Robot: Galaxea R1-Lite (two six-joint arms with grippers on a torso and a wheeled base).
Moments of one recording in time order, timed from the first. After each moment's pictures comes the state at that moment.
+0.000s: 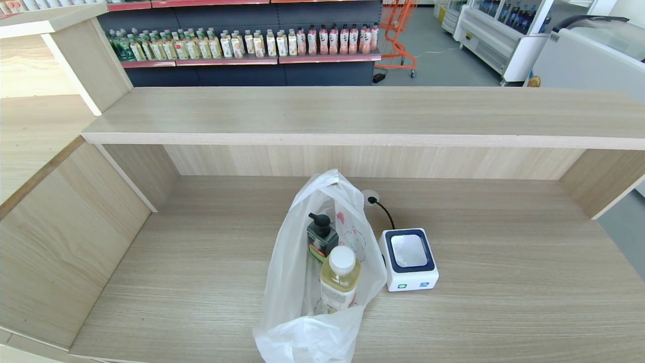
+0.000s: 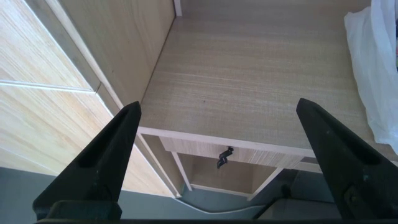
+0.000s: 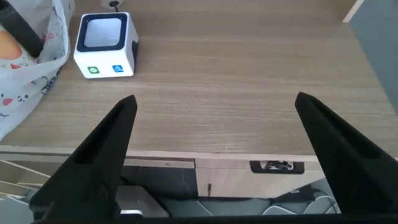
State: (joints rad) left arm 0.00 0.00 0.00 0.05 0.13 0.01; right arm 0.00 0.01 0.00 0.00 -0.01 -0.06
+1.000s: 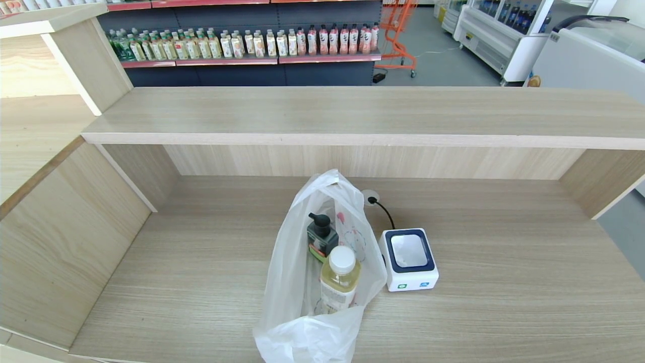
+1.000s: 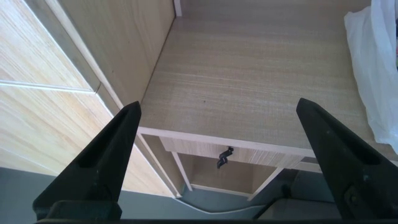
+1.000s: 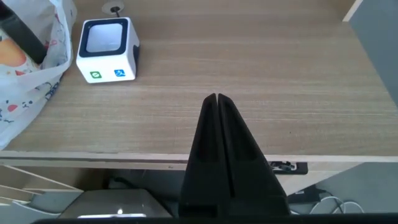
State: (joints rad) left arm 0.00 0.00 0.00 0.05 0.13 0.01; right arm 0.00 0.00 0.00 0.00 -0.01 -0.04
